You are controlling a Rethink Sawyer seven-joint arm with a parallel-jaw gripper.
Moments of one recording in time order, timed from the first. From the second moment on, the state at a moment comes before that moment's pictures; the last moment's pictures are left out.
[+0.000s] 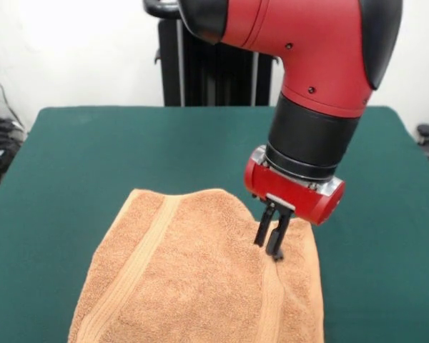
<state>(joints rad) 0.00 -0.35 -0.09 1.09 -0.22 0.67 2.48</state>
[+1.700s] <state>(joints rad) 0.09 -0.32 -0.16 1.15 -0.20 0.59 2.48</state>
